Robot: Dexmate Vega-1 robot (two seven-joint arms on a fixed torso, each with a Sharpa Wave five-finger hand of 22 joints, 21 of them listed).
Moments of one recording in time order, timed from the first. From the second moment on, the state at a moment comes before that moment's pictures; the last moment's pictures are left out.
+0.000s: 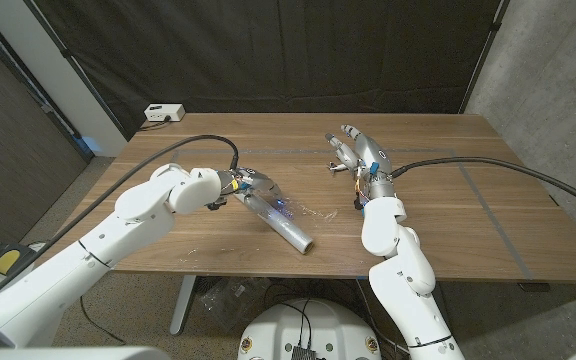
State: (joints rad) left arm 0.98 0.85 0.37 -2.11 0.82 -0.04 -0.66; left_hand 0.94 -0.05 0.37 -0.13 0.22 0.43 -0.13 0.36 0.23 0.29 -0.15 0.28 0.28 0.13 -0.04 0.23 0.23 0.04 0.05 0.46 0.19; right arm -1.35 0.03 -0.31 -2.14 -1.02 -0.24 -0.07; right_hand 0.33 0.10 0.44 -0.14 0.19 0.33 -0.03 0.20 0.18 0.36 0.03 0.24 0.19 0.29 0.01 0.19 0.18 0.13 0.03 0.46 0.20
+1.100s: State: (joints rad) left arm 1.04 0.87 0.40 -2.13 0.97 -0.01 -0.55; left_hand 0.95 -0.02 0.34 -0.12 0.22 0.41 -0.14 0.40 0.26 0.32 -0.16 0.34 0.35 0.18 -0.04 0.23 0.28 0.06 0.04 0.46 0.19; right arm -1.34 0.03 -0.33 -2.13 -1.02 -0.25 -0.07; right_hand 0.32 0.09 0.44 -0.13 0.19 0.33 -0.03 0.20 0.18 0.36 0.03 0.24 0.19 0.30 0.01 0.19 0.18 0.14 0.04 0.46 0.20
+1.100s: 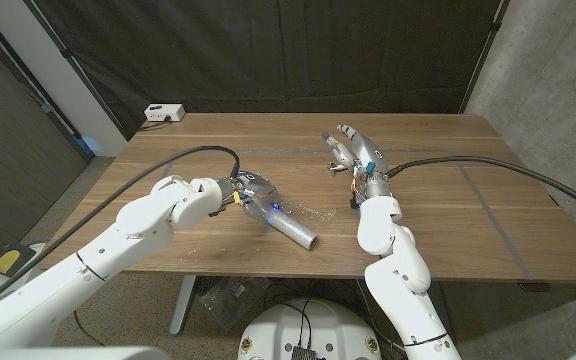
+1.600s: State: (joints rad) left arm 1.03 0.87 0.45 -2.08 1.04 -0.01 -0.45; left_hand 1.03 0.05 0.35 -0.13 0.20 0.64 -0.15 0.53 0.24 0.57 -0.18 0.50 0.39 0.44 -0.04 0.31 0.33 0.23 -0.02 0.55 0.21; right arm -1.33 0.03 -0.33 -2.13 -1.02 -0.25 -0.06; right_hand 0.32 0.09 0.44 -0.13 0.19 0.33 -0.03 0.20 0.18 0.37 0.03 0.24 0.19 0.30 0.01 0.19 0.18 0.14 0.04 0.45 0.20
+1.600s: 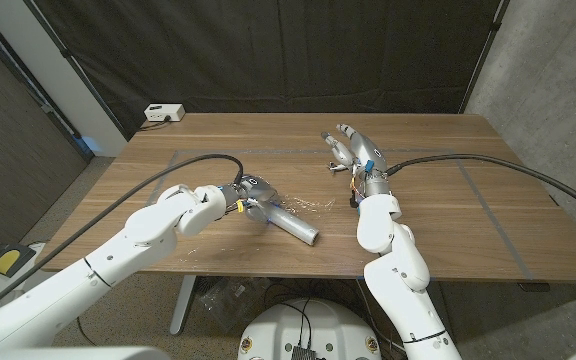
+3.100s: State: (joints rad) left arm 1.04 0.79 0.42 -1.83 0.75 -0.08 -0.06; left_hand 1.03 0.05 0.35 -0.13 0.23 0.78 0.00 0.55 0.24 0.83 -0.08 0.62 0.47 1.06 -0.04 0.39 0.44 0.71 -0.07 0.92 0.19; right arm -1.27 0.03 -0.37 -2.11 -1.06 -0.31 -0.03; right_hand 0.31 0.09 0.44 -0.13 0.19 0.33 -0.04 0.20 0.18 0.37 0.03 0.23 0.19 0.31 0.01 0.19 0.18 0.14 0.04 0.45 0.20
